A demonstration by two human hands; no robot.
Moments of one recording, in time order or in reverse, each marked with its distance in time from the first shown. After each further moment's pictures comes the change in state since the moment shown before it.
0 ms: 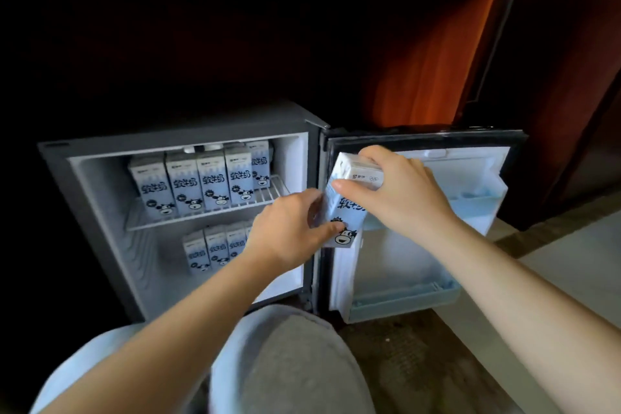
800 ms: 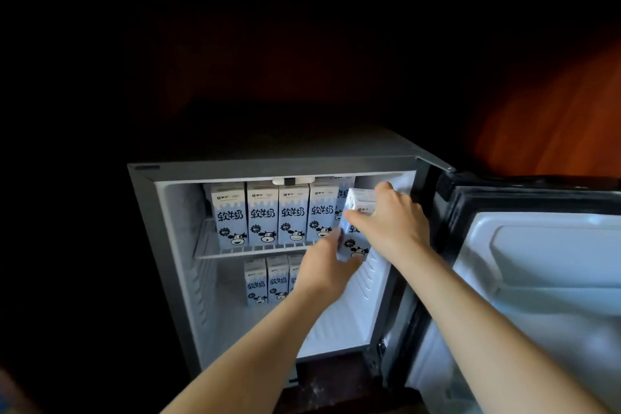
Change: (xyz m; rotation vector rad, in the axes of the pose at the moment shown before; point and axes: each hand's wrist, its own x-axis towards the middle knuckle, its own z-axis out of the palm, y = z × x) left_hand 0.050 -0.127 0.021 -0.281 -0.004 -0.415; right_hand 0.121 -0.054 0.150 -0.172 -0.018 0.107
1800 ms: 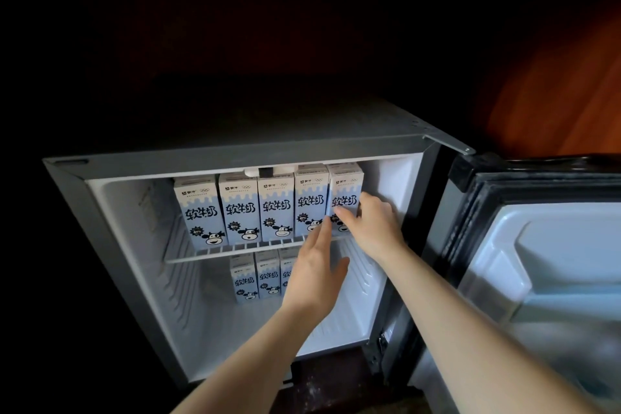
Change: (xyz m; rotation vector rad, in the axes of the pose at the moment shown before) left_hand 0.023 -0.037 0.030 0.040 0.028 0.090; right_hand 0.051 0.041 0.096 0.339 -0.104 0.000
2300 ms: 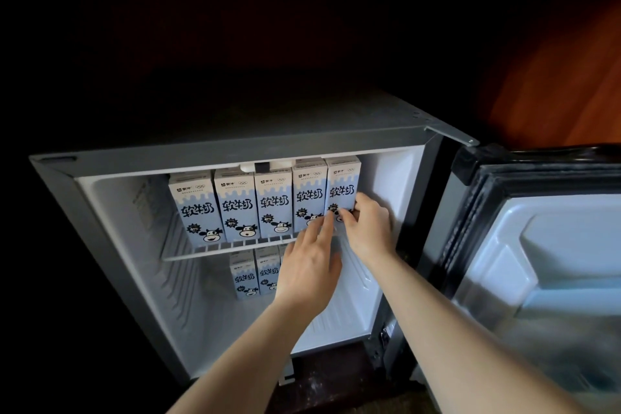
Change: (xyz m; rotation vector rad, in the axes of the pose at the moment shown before) left_hand 0.007 -0.010 -0.001 0.385 0.003 0.065; right_hand -0.001 0.010 0.027 0.118 0.115 0.007
